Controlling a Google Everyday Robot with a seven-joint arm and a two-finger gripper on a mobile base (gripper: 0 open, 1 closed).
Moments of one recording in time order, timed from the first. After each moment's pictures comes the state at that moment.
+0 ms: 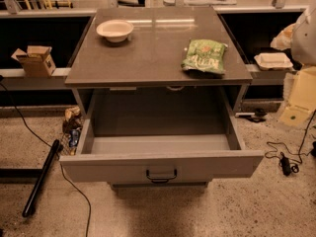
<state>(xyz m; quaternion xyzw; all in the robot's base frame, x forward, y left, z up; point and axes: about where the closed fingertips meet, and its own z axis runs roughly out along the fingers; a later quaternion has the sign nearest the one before) 0.438 -0.217 0.976 -0.60 0.78 -0.03 0.16</state>
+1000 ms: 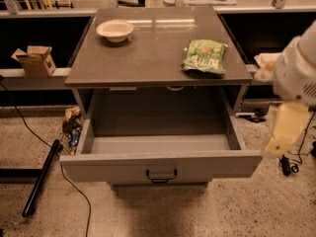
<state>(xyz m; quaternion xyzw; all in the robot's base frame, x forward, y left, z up) 0.427 -0.204 0.922 -0.62 0.77 0.00 0.14</state>
